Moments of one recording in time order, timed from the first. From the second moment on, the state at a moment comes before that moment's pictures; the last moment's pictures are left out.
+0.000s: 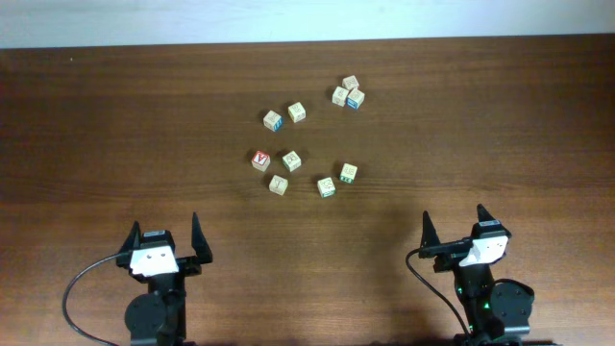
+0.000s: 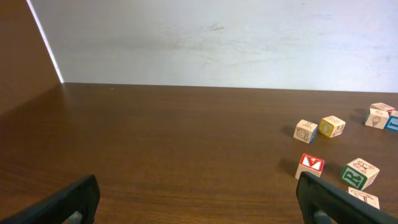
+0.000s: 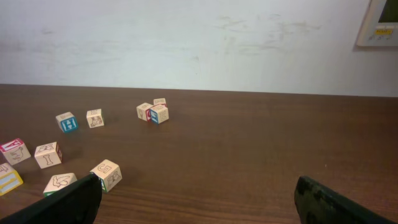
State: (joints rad) left arm 0.04 0.01 0.01 -0.07 -0.10 0.00; right arm 0.01 0.01 0.01 -0.06 -0.11 0.01
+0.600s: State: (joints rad) left arm 0.04 0.01 0.01 -0.05 -0.05 0.00; right arm 0.01 0.01 0.01 0.04 -0.16 0.01
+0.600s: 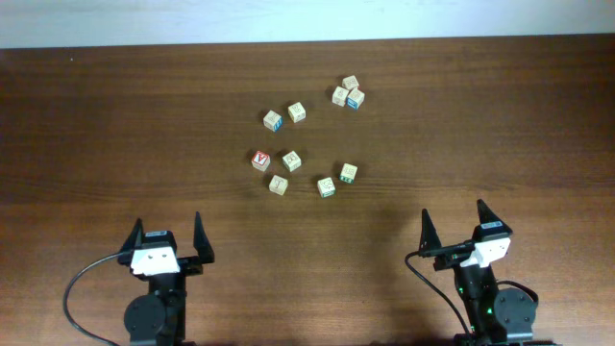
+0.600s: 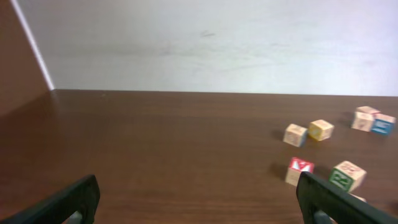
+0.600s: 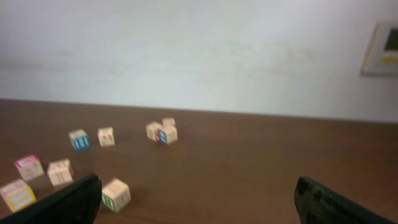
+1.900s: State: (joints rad) left arm 0.04 1.15 1.08 -0.50 0.39 0.12; right arm 0.01 0.95 0.89 -0.29 -0.43 0.02
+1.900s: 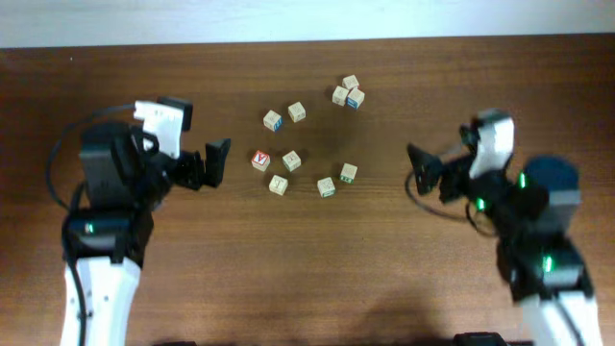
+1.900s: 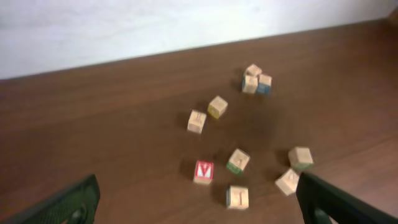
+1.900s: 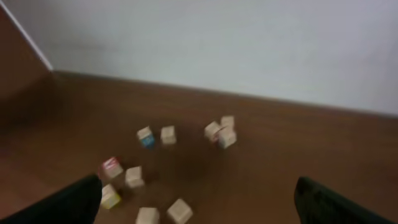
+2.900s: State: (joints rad) left arm -0.08 1.78 1.50 -0.80 0.33 0.14; right arm 0.23 1.95 1.53 -0.83 -0.47 0.07
